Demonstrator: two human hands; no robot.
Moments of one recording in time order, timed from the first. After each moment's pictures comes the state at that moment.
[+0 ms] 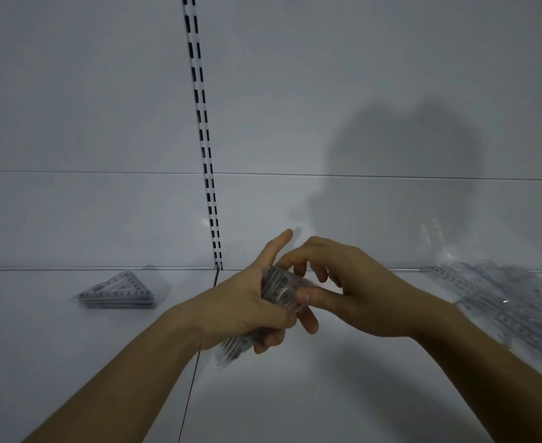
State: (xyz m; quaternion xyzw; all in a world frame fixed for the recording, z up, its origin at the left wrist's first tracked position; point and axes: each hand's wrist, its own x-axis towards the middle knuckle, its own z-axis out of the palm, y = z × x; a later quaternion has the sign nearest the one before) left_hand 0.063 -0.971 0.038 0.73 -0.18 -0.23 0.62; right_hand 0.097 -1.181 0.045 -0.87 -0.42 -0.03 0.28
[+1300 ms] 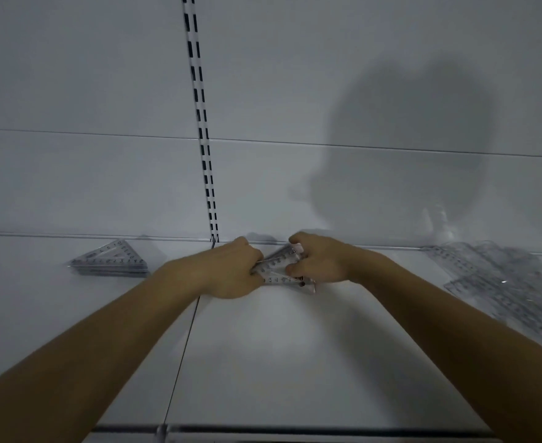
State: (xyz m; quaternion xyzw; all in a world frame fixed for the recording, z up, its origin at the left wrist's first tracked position) left_hand 0.130 -0.952 -0.018 0.96 -0.20 -0.12 0.13; right_hand 0.160 -1.154 0.000 -0.94 -0.19 0.19 0.20
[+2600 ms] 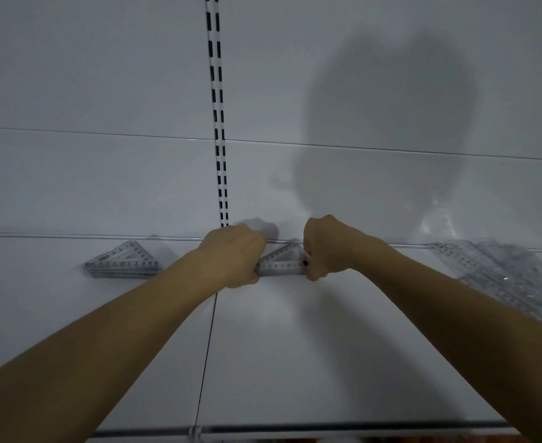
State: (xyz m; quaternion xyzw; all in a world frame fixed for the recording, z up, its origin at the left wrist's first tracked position) left_hand 0.130 -0.944 0.007 0.98 -0.17 -0.05 -0.04; right_hand 0.169 -1.129 0.018 -0.97 -0.21 0.12 -0.03
